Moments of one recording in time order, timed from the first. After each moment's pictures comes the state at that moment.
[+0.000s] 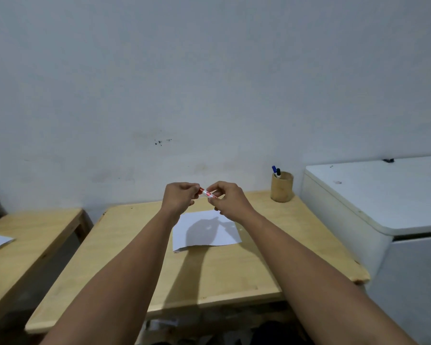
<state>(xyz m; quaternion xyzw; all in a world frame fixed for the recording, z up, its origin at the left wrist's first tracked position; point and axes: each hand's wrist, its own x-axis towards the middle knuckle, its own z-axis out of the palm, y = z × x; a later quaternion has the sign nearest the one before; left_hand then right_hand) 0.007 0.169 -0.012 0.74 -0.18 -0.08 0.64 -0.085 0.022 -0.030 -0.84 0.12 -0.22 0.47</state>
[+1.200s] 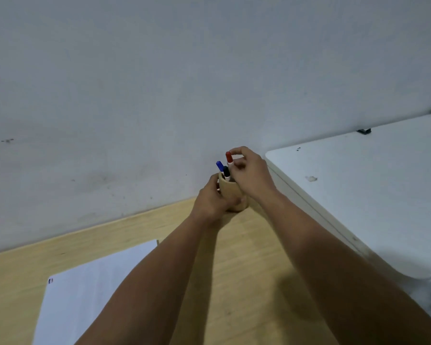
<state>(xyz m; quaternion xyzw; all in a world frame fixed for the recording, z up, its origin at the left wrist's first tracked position) 0.051 -0.170 -0.119 0.76 -0.39 -0.19 0.49 -0.042 -0.270 -0.064 -0.79 0.29 -0.32 0.44</state>
